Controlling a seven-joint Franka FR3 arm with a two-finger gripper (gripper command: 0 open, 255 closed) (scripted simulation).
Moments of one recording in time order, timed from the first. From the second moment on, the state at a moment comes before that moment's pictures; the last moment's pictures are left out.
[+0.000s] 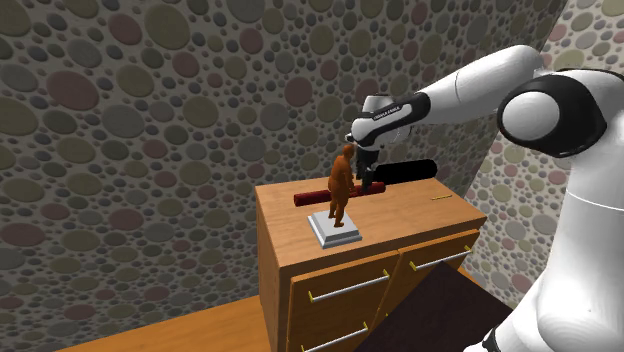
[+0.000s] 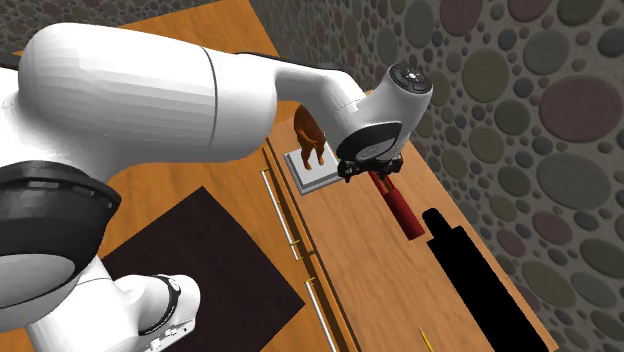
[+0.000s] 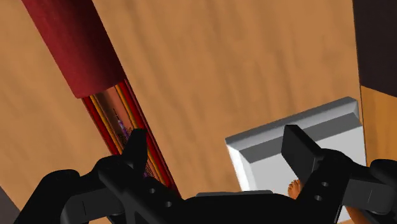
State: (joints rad) arm 0.03 0.31 -0.28 -1.93 0.09 2.19 -1.21
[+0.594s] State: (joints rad) arm -0.03 0.63 -0.21 -1.59 0.14 2.17 -1.38
